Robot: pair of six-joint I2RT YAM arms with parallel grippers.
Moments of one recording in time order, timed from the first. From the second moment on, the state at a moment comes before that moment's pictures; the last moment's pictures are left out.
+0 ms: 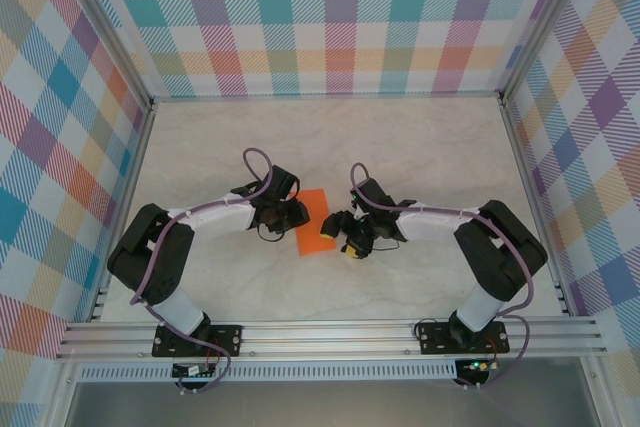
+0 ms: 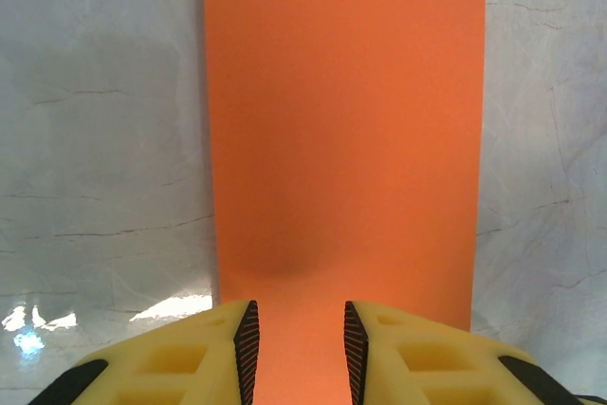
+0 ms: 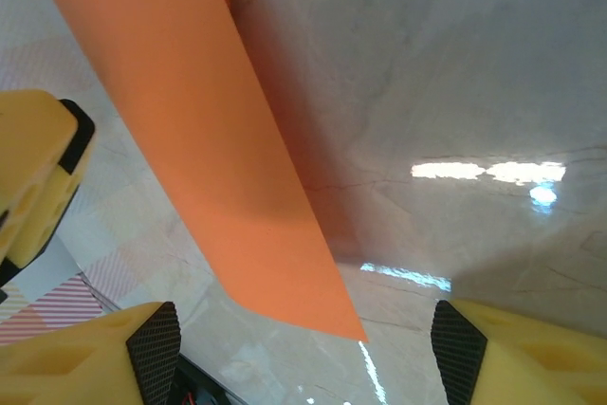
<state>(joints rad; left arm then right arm) -0.58 1.64 0.90 -0.34 0.14 -0.87 0.71 1.66 0.80 -0.15 -0.50 1.15</state>
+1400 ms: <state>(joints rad) -0.57 1.69 0.91 -0.33 0.15 -0.86 0.72 1.62 0.76 -0.01 -0.55 1.12</state>
